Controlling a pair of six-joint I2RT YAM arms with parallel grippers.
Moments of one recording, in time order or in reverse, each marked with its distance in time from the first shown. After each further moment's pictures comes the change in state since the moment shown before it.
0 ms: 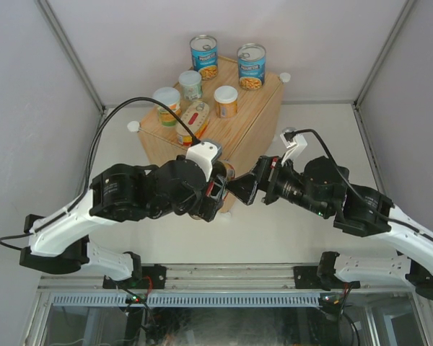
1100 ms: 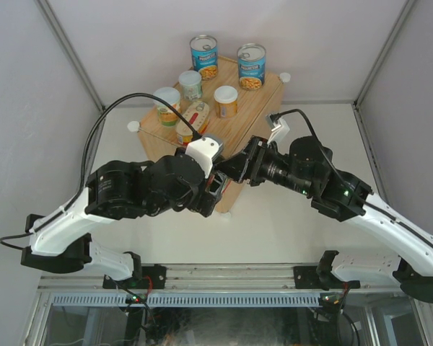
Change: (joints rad) left arm 0.000 0.027 0.085 -0.006 -0.031 0.115; right arm -0.161 0.132 0.037 0.159 -0.220 0.098
